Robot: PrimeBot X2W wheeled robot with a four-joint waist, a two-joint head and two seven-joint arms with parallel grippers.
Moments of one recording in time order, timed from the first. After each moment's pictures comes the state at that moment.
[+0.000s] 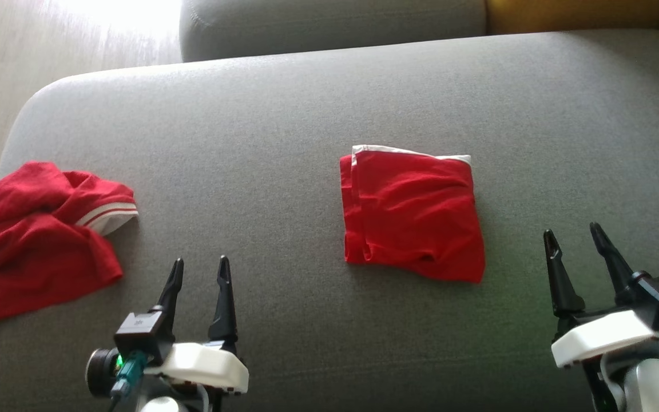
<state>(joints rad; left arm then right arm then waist) 0.04 0.05 -0.29 0.14 -0.23 0.16 -0.26 -0.04 -0.05 -0.17 0.21 0.04 0.13 -0.25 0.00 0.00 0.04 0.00</state>
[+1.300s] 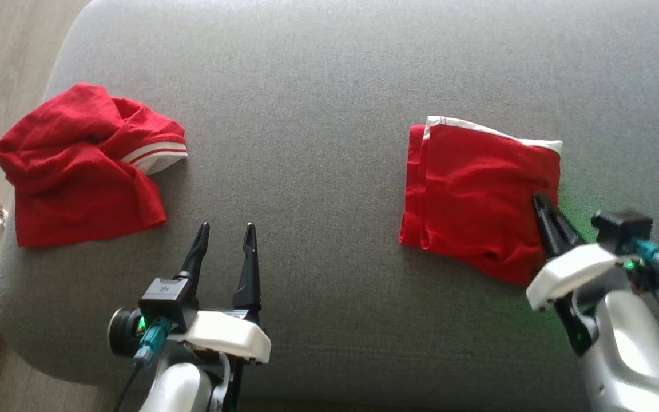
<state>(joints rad) -0.08 0.05 -0.37 0.16 -0.24 0.18 -0.26 -0.37 -0.10 -0.08 0.67 0.11 0.13 -0.24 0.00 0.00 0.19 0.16</state>
